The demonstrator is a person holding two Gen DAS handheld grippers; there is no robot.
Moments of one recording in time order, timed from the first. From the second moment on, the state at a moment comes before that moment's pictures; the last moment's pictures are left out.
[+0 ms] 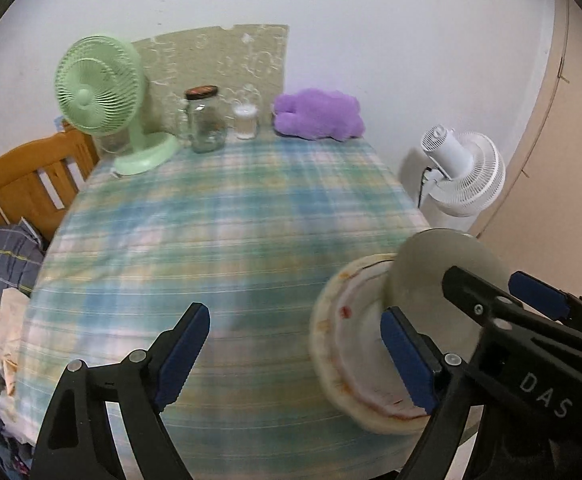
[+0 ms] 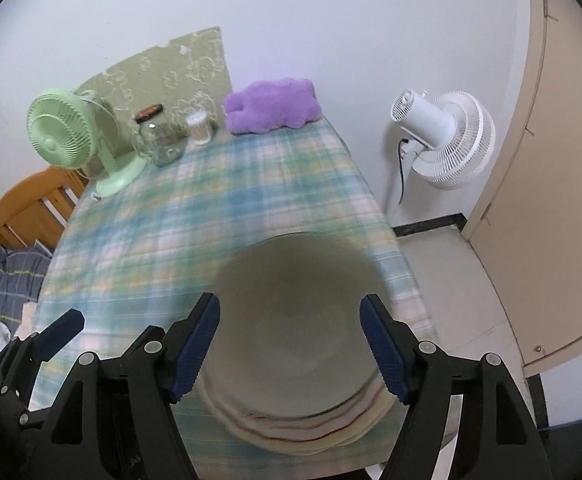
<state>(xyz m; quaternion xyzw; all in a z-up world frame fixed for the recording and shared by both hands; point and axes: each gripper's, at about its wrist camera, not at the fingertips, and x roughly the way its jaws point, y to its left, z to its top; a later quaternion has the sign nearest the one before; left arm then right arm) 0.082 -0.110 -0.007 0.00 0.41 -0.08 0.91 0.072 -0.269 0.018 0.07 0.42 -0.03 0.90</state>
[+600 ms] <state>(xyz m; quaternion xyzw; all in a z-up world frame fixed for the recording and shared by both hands) 0.040 0.031 -0.019 0.02 0.36 -0.02 0.93 0.032 -0.142 0.005 0.05 0.36 -0.02 0.93</state>
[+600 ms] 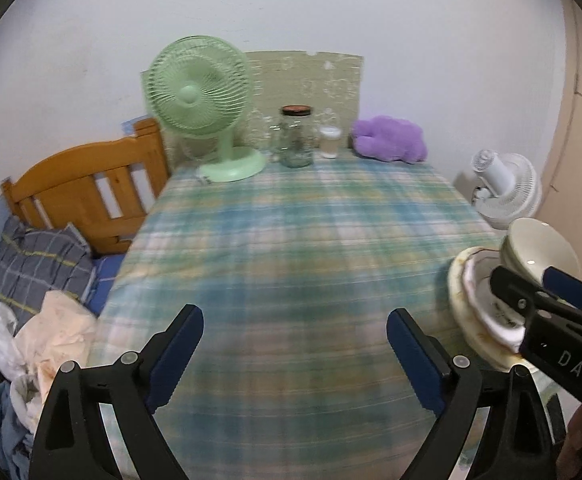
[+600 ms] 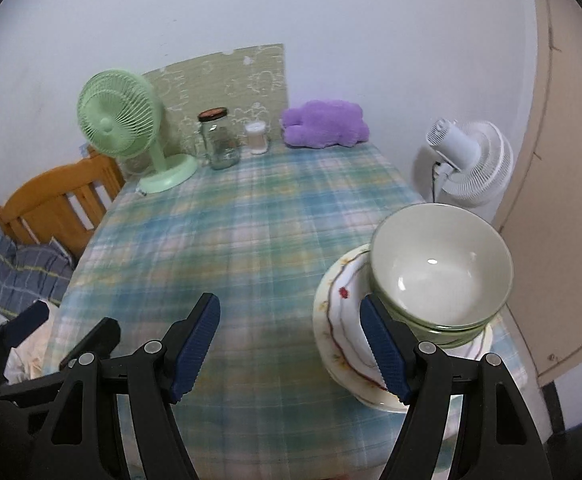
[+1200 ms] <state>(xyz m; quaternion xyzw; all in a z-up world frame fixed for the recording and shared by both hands) -0.012 0.048 -0.054 0.01 0.34 0.00 0.94 -0.020 -0.116 -0.032 0.02 0.33 -0.01 0.94</state>
